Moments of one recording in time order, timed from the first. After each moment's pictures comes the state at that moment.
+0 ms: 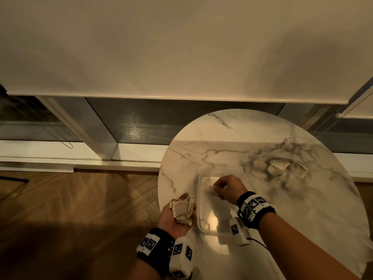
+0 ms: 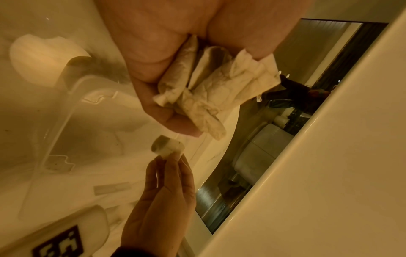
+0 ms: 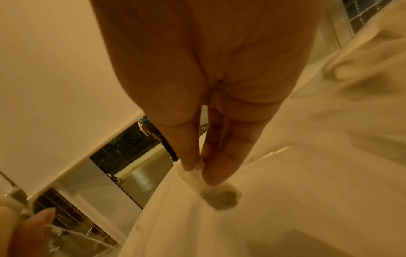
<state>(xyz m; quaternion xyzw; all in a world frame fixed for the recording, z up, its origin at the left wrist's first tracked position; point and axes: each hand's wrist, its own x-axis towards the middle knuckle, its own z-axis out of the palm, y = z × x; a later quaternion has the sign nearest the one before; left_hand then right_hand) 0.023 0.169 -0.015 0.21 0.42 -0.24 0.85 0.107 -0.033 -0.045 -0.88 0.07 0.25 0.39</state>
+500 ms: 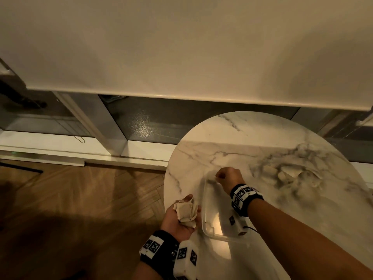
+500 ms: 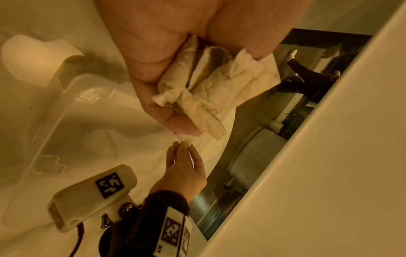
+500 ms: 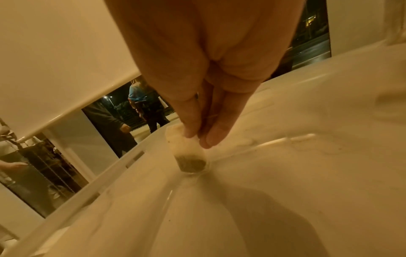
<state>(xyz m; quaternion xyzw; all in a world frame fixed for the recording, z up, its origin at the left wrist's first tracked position) 0.020 0.168 -0.024 0.24 0.40 -0.21 0.86 0.156 -0.015 -0.074 -0.93 0.04 0.19 0.30</state>
